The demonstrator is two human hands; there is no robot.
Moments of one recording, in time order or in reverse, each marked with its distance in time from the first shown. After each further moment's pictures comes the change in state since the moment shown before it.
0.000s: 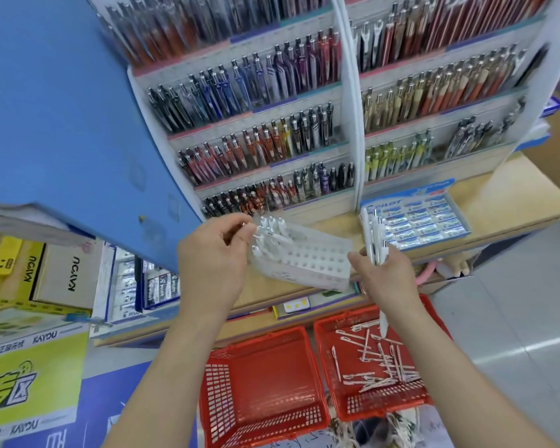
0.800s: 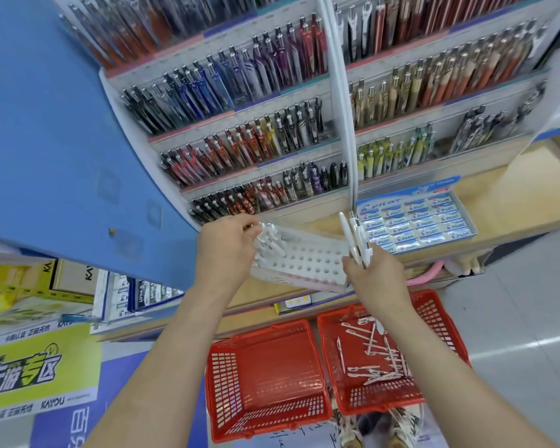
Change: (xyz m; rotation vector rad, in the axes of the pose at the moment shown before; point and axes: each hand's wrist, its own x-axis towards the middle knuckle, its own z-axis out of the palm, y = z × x) left_hand 0.037 -0.012 0.057 0.393 -0.144 0.057; right_hand 0.032 0.016 -0.001 -0.304 -0.097 -0.105
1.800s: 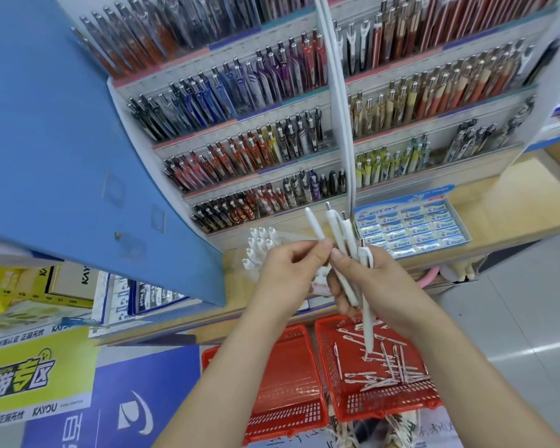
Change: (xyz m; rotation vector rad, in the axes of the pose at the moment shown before) left_hand -0.045 0.064 0.012 -0.895 -0.426 -0.318; right_hand -0.036 -0.067 -0.054 0.637 -0.513 0.037
